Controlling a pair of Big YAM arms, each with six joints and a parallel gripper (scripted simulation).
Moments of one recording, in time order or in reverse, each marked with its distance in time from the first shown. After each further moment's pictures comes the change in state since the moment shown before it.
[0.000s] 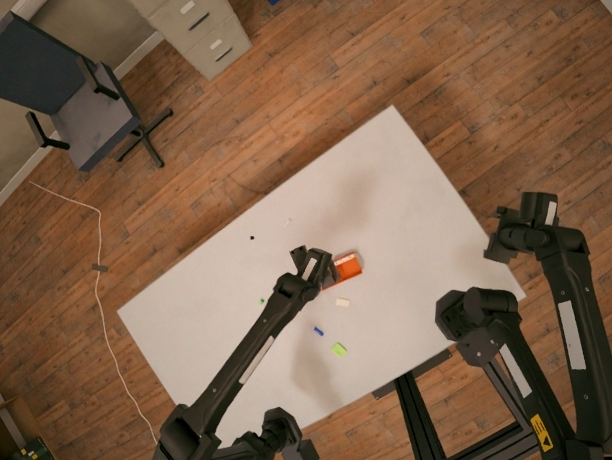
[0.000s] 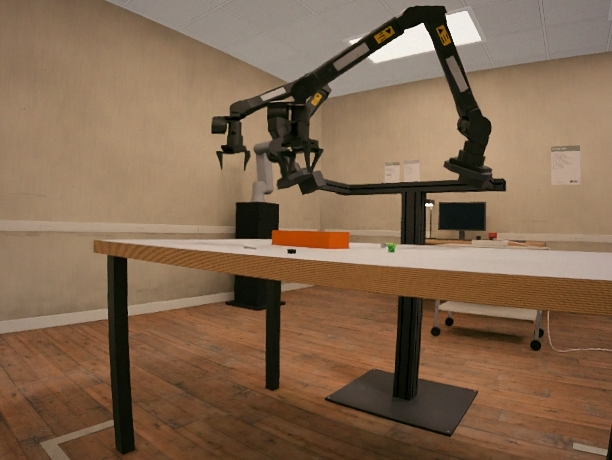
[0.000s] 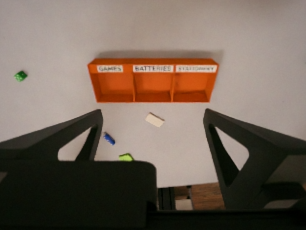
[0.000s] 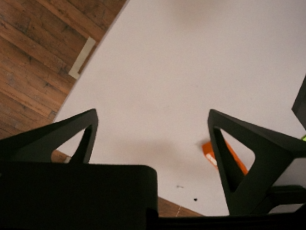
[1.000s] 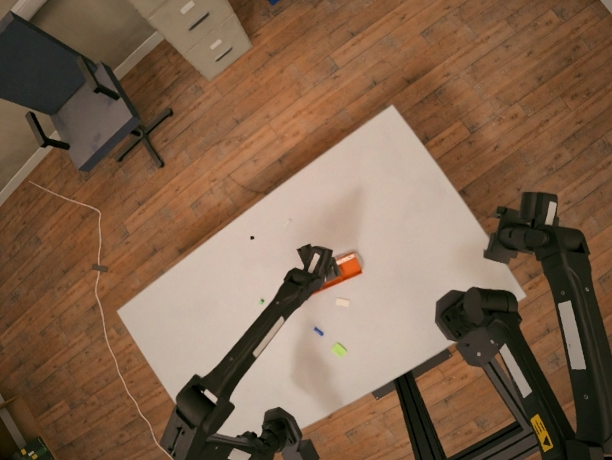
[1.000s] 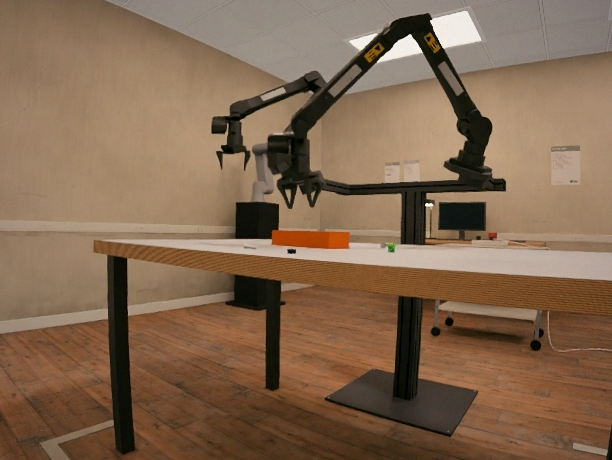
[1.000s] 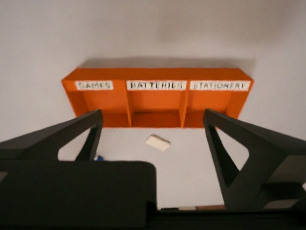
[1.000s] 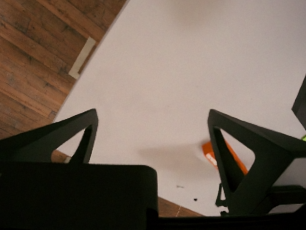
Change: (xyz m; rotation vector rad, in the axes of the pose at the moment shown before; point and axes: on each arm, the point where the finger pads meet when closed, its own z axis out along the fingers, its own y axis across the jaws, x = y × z) left arm 0.008 0.003 0.097 -0.019 0.027 0.008; right arm 0.000 0.000 0.000 0.000 0.000 0.000
